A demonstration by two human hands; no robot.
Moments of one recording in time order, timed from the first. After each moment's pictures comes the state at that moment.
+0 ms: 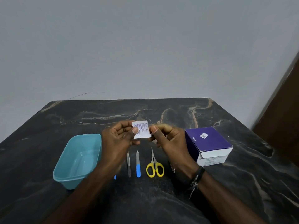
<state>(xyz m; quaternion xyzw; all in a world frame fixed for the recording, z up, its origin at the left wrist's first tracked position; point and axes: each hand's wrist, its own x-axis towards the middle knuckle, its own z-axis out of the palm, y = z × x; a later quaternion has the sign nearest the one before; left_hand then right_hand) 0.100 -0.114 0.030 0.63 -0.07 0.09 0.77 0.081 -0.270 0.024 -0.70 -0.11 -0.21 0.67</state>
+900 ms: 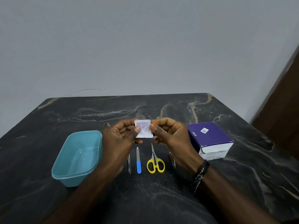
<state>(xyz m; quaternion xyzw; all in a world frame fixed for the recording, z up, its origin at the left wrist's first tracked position) 0.096 -0.114 0.024 0.63 -0.08 0.07 0.77 0.077 -0.274 0.028 -0.64 -0.09 -0.12 0.75</state>
